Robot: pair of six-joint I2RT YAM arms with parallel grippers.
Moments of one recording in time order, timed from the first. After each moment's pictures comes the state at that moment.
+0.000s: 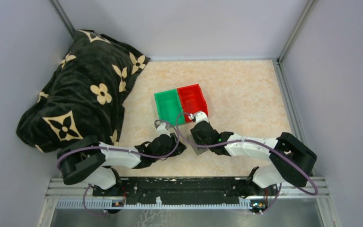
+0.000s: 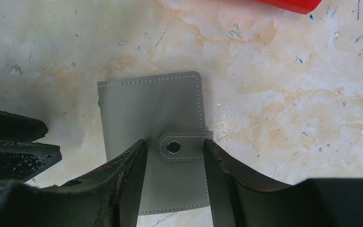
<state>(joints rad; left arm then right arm) -1.07 1.45 0.39 0.45 -0.30 -1.06 0.94 1.37 0.61 -0.11 0.35 0.33</state>
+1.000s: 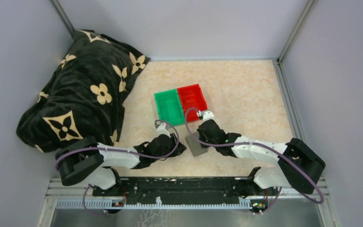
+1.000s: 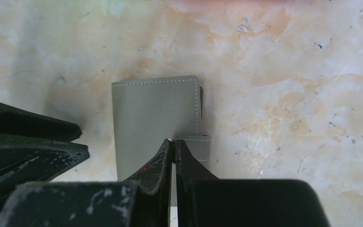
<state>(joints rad) -1.07 1.43 0.38 0.45 -0.28 -1.05 0.90 1.30 0.56 -0.05 0.27 0.45</state>
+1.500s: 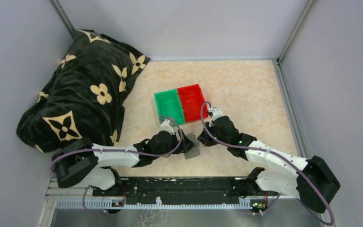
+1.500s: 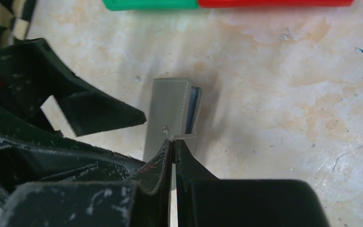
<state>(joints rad) -1.08 1.40 0.45 0.46 -0.21 -0.99 0.77 1.07 0.49 -0.05 -0.04 0.54</state>
